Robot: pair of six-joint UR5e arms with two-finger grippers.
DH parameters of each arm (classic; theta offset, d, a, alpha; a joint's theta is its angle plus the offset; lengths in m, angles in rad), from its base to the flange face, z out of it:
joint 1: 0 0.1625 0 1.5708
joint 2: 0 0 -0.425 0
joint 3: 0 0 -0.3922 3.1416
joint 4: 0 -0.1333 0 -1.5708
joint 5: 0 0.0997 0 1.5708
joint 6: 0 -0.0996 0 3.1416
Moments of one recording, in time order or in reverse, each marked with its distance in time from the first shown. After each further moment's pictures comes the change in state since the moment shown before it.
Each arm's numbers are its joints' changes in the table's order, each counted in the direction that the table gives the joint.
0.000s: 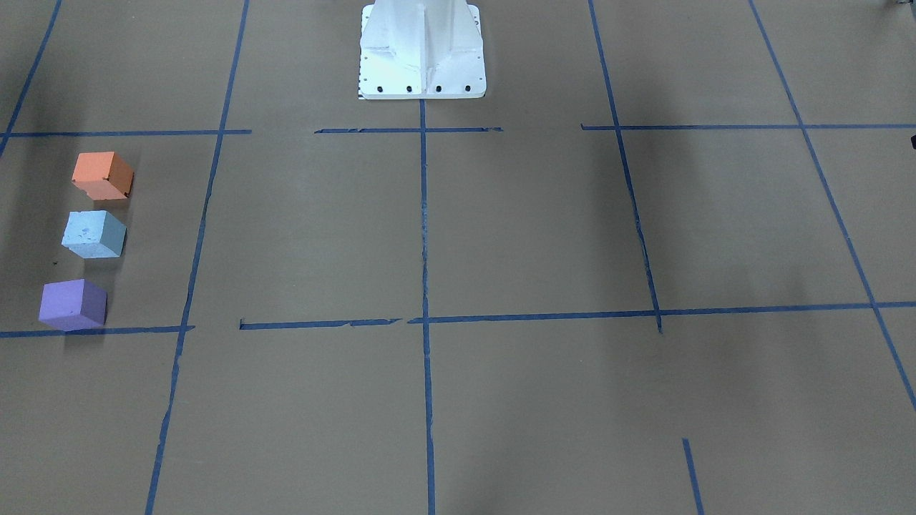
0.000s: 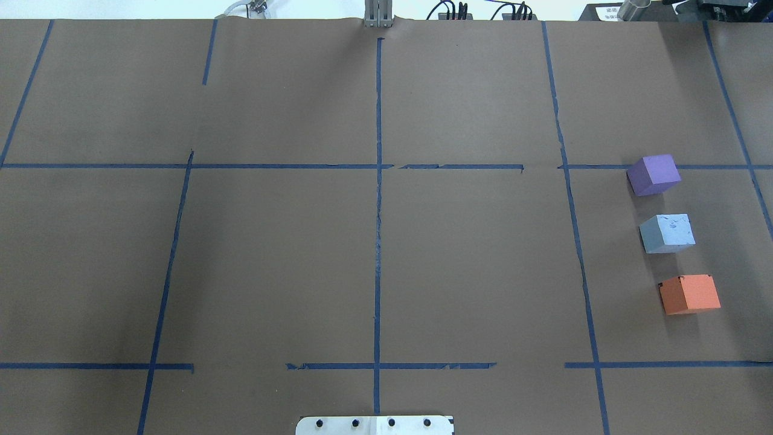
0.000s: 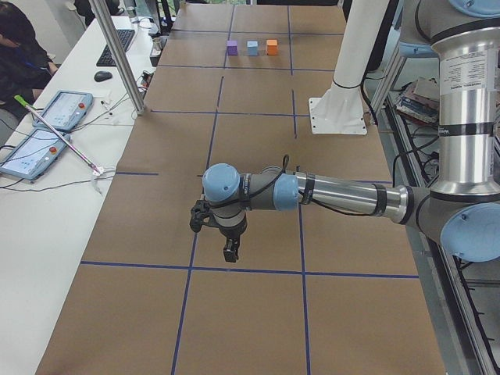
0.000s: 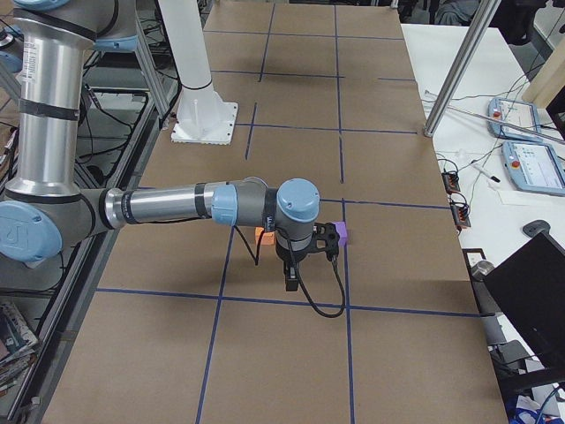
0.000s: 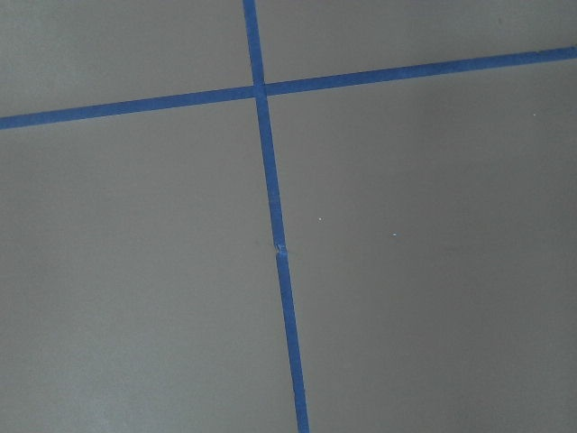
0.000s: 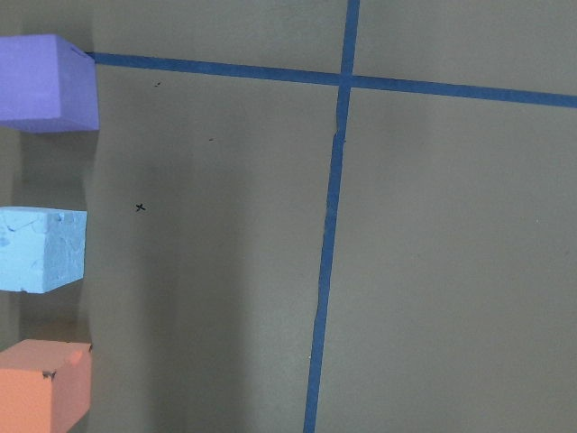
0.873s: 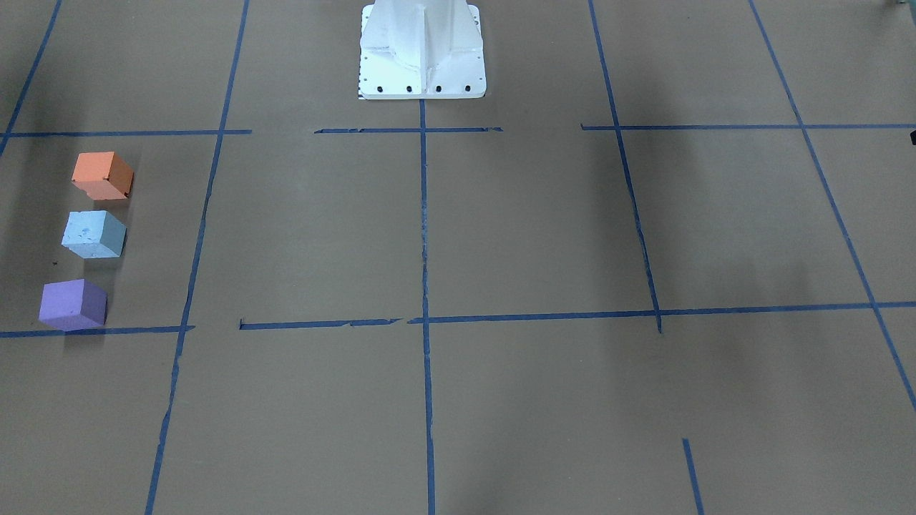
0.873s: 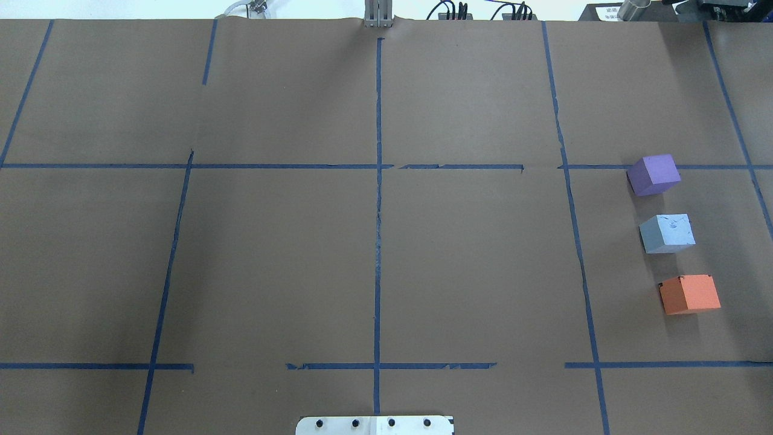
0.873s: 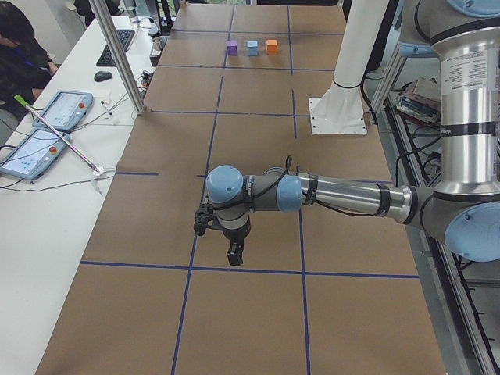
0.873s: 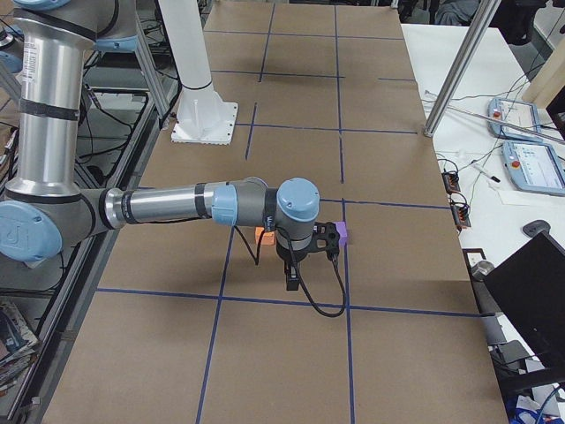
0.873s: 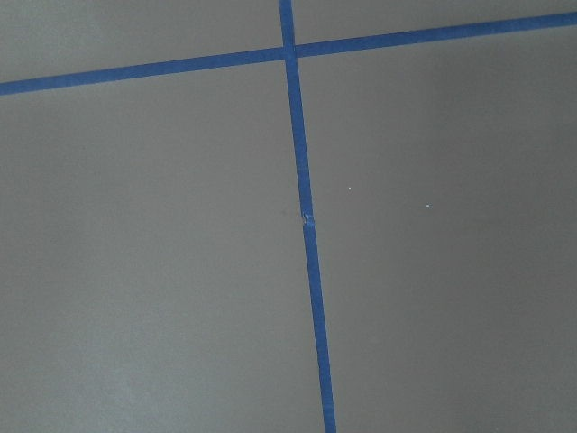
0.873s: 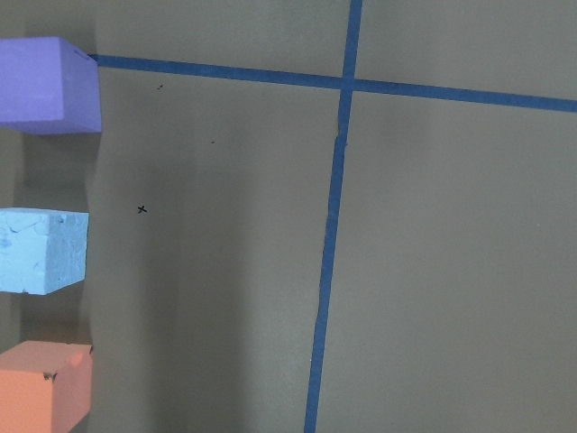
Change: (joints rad) left arm 0.005 0.013 -0.015 -0.006 0.022 -0.003; right arm -0.001 0.000 0.001 -0.007 0.000 0.000
